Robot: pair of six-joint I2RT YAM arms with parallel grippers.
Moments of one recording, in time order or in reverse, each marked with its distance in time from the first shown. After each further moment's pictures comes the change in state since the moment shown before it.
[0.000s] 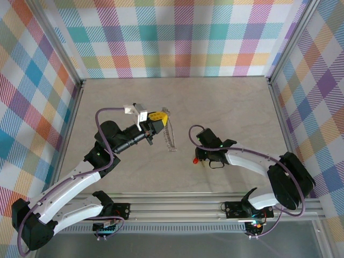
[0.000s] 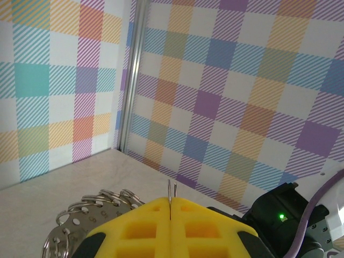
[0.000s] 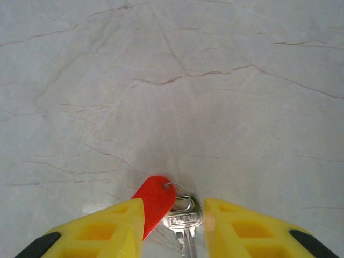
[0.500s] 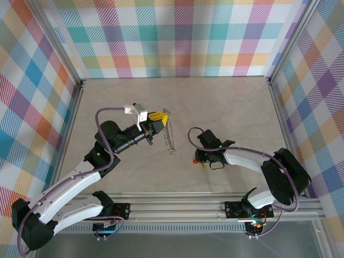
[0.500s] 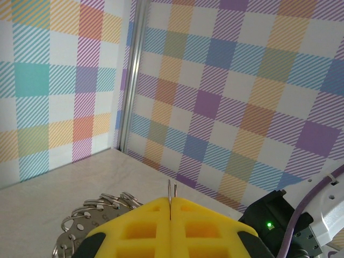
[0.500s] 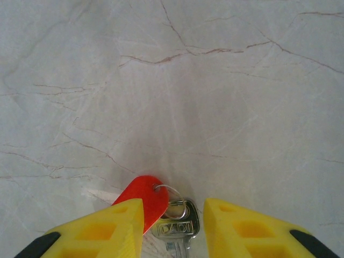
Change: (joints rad) left arm 0.000 0.000 0.000 0.000 0.000 0.000; right arm -0.038 0.056 -0.031 0.056 -0.059 -0.047
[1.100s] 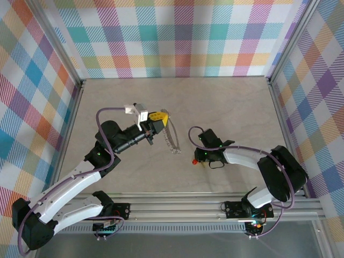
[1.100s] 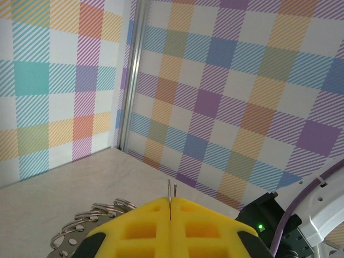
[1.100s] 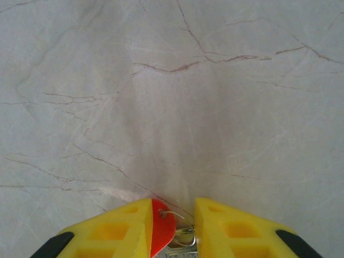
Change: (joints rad) left arm 0.000 0.006 0.000 0.000 0.000 0.000; right arm -0.027 0.031 -0.023 0.083 -0.082 -0.006
